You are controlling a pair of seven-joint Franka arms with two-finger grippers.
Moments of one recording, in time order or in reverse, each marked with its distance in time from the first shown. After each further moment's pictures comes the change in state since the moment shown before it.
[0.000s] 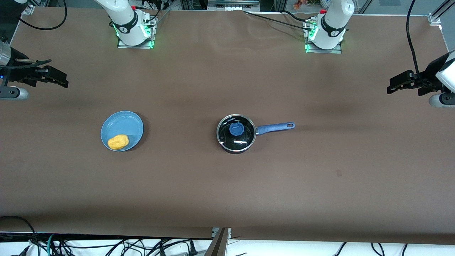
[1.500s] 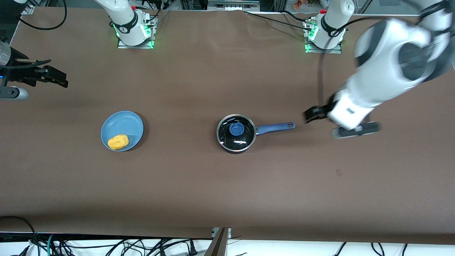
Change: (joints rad) left arm -0.152 0.222 -0.253 -0.065 -0.045 0.431 -0.616; right arm 0.000 0.000 -0.001 0.001 0.000 -0.002 0.000
